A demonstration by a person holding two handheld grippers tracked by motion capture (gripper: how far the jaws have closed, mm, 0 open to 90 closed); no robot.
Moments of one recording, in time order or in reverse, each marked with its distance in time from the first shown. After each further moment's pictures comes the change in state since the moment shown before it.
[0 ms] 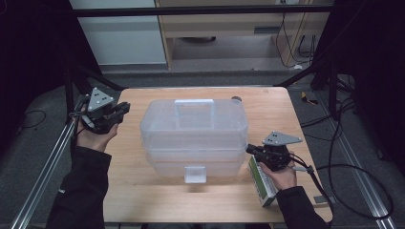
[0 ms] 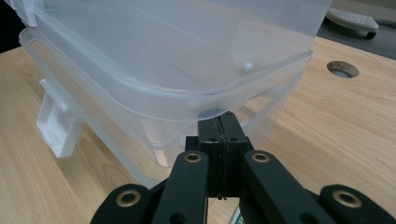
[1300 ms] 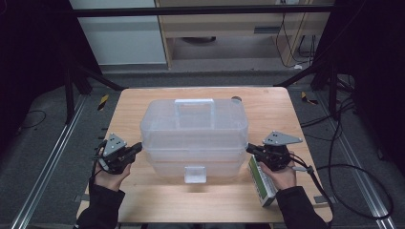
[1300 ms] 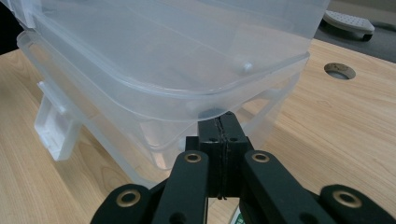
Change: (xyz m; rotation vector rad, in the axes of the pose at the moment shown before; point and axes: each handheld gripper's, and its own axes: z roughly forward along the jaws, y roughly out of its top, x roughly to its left) left arm -0.051 -0.105 0.012 0.043 -0.123 -0.093; right arm 0.000 0.000 0.000 -0.008 -0.009 0.003
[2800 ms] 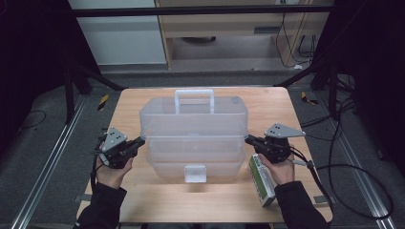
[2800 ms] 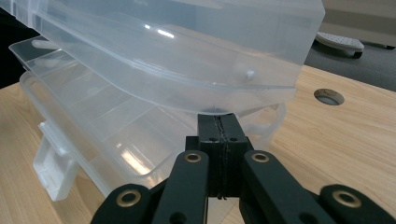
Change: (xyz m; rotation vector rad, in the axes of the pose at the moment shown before) left arm -0.004 0.022 -0.001 -0.077 -0.027 0.016; right arm -0.006 0.019 0.000 -0.082 -0.012 0.025
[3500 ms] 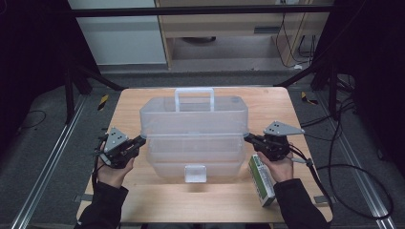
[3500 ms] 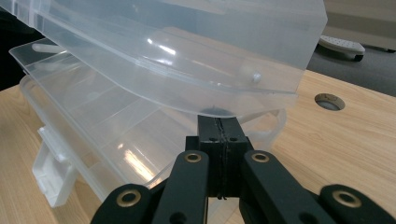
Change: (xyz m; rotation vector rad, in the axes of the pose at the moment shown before) left arm -0.003 -0.003 0.000 -0.002 0.037 0.026; right arm -0.001 0.005 0.003 -0.007 0.006 -0.007
